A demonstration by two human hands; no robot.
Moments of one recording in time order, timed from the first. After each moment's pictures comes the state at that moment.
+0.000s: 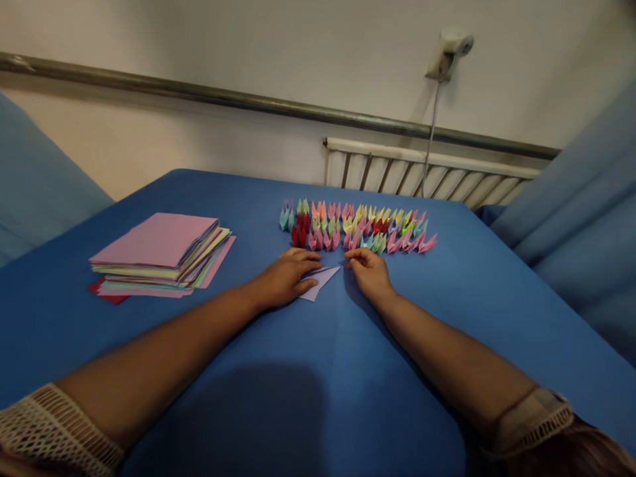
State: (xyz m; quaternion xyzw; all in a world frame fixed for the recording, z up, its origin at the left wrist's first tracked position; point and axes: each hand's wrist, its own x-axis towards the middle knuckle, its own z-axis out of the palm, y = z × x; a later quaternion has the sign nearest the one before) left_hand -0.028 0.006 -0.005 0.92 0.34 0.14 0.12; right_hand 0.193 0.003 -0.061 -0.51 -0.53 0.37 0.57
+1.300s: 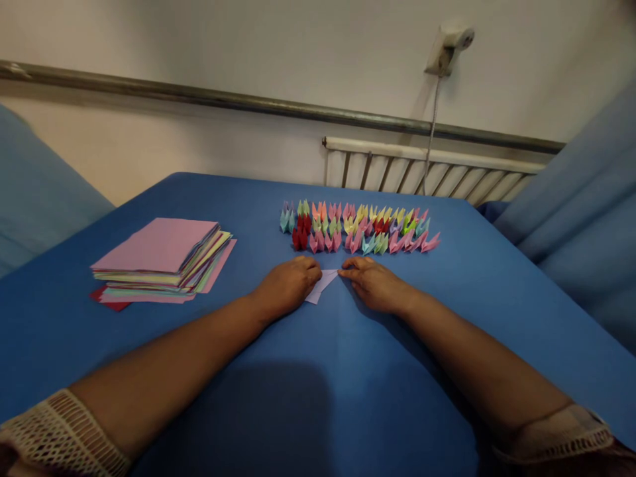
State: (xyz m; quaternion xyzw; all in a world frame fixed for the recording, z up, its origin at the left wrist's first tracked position) left_hand -0.015 -0.008 -0.001 0.93 0.35 0.06 -0.03; right_hand 0.222 -0.022 -0.012 -0.41 -0.90 0.10 0.10
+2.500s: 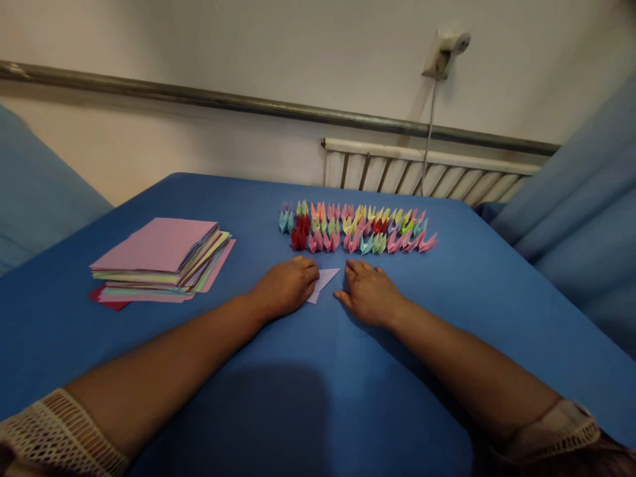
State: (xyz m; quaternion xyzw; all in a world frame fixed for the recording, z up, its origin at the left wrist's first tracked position) left_hand -0.015 -0.013 0.005 0.94 0.35 0.08 0.00; right_hand 0.194 -0.051 0.004 -0.55 -0.84 0.06 0.03
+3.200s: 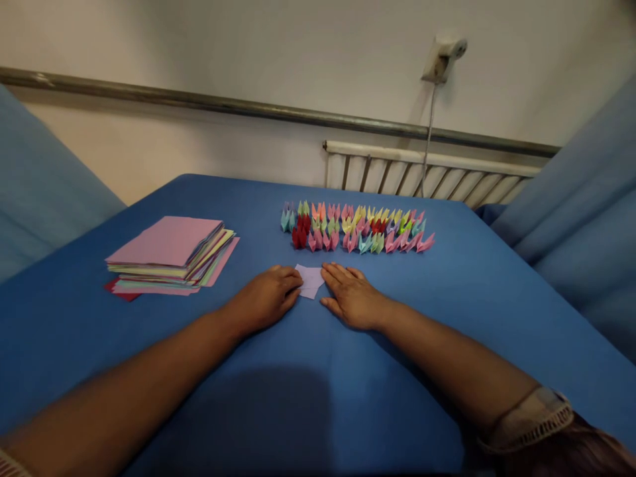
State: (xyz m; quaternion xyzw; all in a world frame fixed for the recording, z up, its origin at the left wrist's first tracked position) left_hand -0.044 -0.044 0.010 0.91 0.39 0.09 0.05; right_hand 0.186 -0.053 -0.013 -0.44 -0.89 0.13 0.08
